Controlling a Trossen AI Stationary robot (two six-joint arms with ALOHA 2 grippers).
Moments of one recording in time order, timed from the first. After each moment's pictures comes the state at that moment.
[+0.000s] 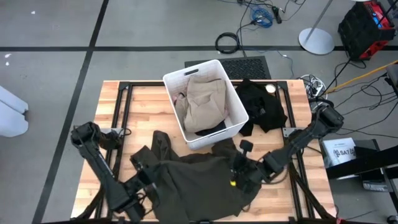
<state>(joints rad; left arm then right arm) -0.97 1.78 1.43 -1.56 -1.06 -1.62 0.63 1.57 1.08 -0.58 0.79 0.70</state>
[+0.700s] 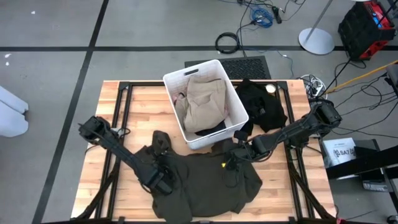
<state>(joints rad) -0.63 1.78 1.21 -1.15 -0.60 -1.18 0.35 1.57 1.01 -0.61 0.36 0.56</state>
